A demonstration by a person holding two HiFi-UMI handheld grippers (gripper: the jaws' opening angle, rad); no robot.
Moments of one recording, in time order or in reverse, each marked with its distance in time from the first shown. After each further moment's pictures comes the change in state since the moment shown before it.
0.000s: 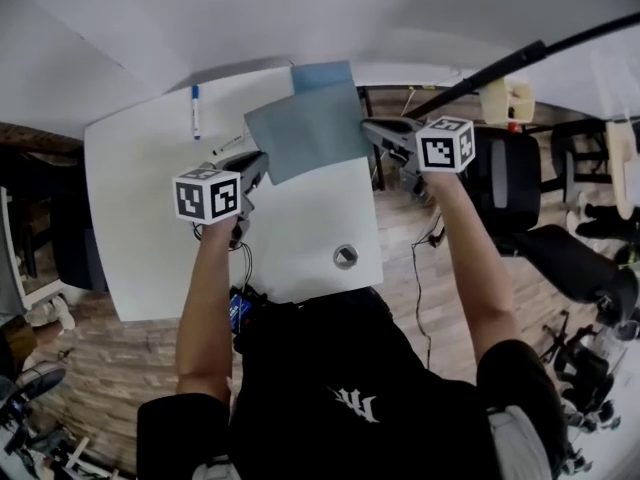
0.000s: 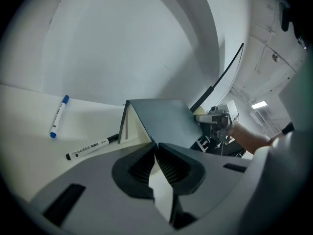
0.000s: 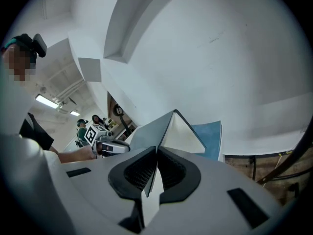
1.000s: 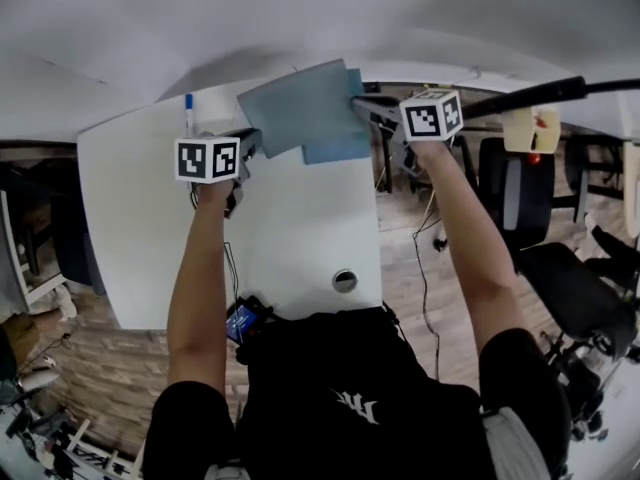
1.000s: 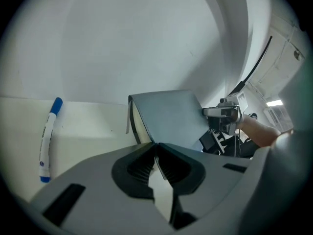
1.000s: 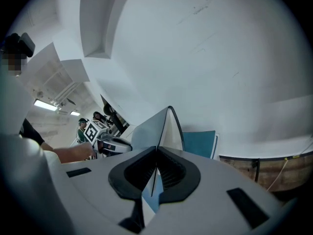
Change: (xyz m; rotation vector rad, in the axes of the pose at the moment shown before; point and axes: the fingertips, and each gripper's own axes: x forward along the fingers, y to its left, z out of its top) left arm 0.071 0.099 0.032 -0.045 0.129 0.112; right arm 0.084 -0.089 0.036 0.034 0.082 0.029
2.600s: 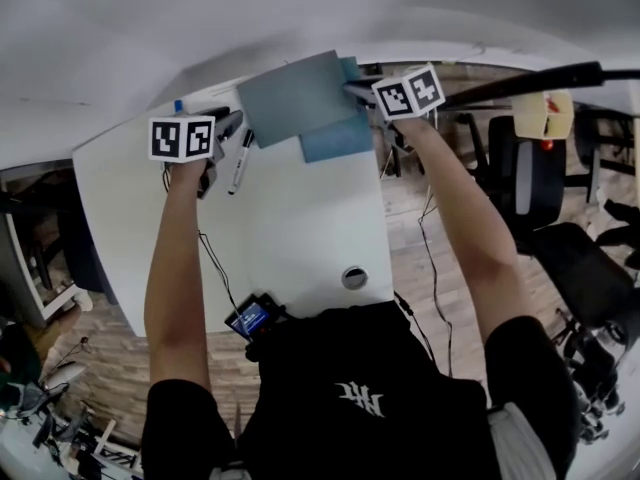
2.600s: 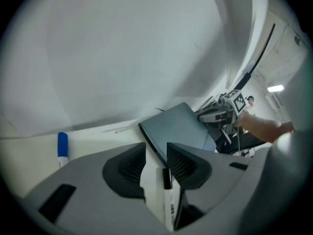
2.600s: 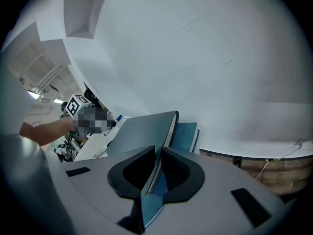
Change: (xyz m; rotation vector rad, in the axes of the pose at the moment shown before) left arm 0.002 0.047 0.038 0.110 0.097 0.040; right arm 0.035 -0.060 -0.020 -0.038 0.128 -0.195
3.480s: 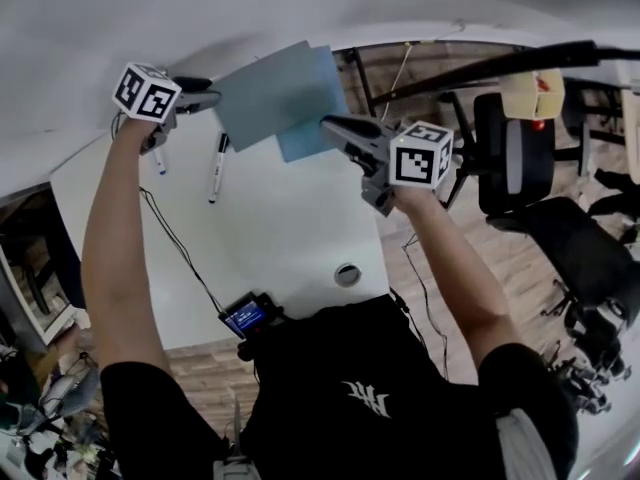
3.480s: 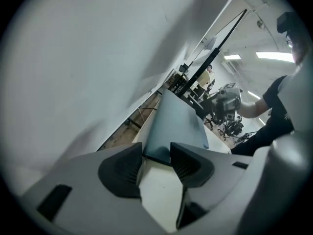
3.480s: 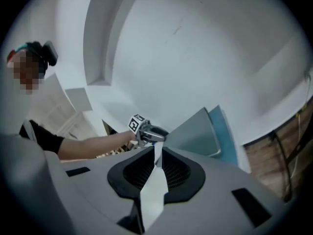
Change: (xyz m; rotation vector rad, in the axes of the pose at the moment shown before) left arm 0.047 0.009 0.038 0.427 0.253 -0.352; right arm -0.067 0.109 -0.017 0.296 -0.403 0.260
